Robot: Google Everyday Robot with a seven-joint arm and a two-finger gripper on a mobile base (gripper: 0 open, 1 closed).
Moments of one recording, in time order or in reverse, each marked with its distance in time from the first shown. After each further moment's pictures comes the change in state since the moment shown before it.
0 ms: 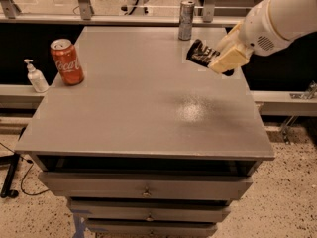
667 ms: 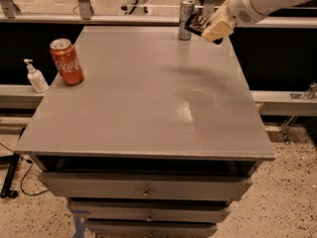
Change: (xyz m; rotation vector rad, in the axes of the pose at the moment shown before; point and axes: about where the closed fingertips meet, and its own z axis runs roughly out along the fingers) arm -0.020 -0.114 0.054 0.136 -0.043 0.000
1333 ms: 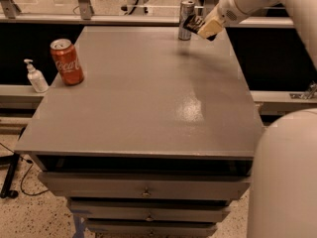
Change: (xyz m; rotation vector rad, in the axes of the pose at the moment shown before) arm 0.017 -0.056 0.080 -0.008 0.022 0.036
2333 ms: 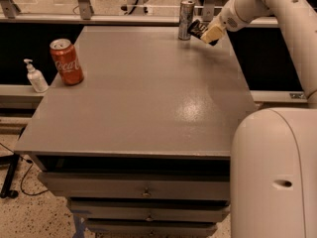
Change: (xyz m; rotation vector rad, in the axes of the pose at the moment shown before) arm 0.035 -0.023 0.039 -0.016 0.003 0.064
